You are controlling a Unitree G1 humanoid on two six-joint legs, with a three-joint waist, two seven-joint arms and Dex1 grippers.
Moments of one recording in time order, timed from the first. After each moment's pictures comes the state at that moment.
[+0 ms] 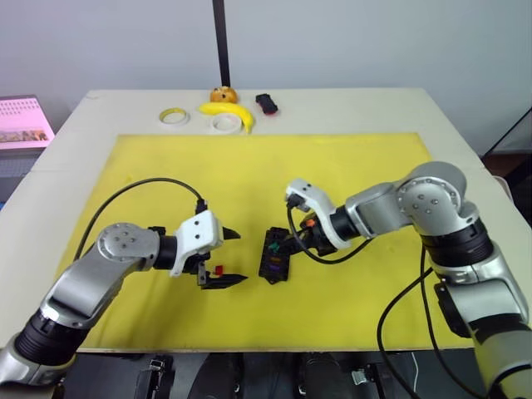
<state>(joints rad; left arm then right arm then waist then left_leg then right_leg) -0.32 0.82 -0.17 -0.43 -0.37 0.55 -1.04 -0.95 -0.62 0.29 -0.12 1.18 1.61 0.28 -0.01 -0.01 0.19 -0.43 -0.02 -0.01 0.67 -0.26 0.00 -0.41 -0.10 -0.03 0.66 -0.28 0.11</state>
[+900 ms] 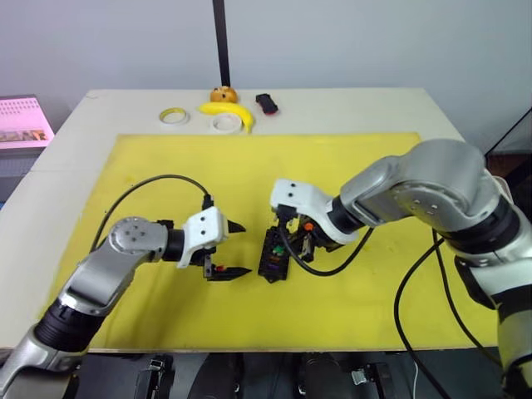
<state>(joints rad) -0.39 0.75 -0.23 -0.26 -0.28 0.36 -1.10 -1.22 -0.74 0.56 -0.34 0.95 1.60 0.62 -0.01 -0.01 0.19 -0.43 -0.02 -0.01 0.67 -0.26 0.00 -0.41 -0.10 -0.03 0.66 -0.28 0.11</state>
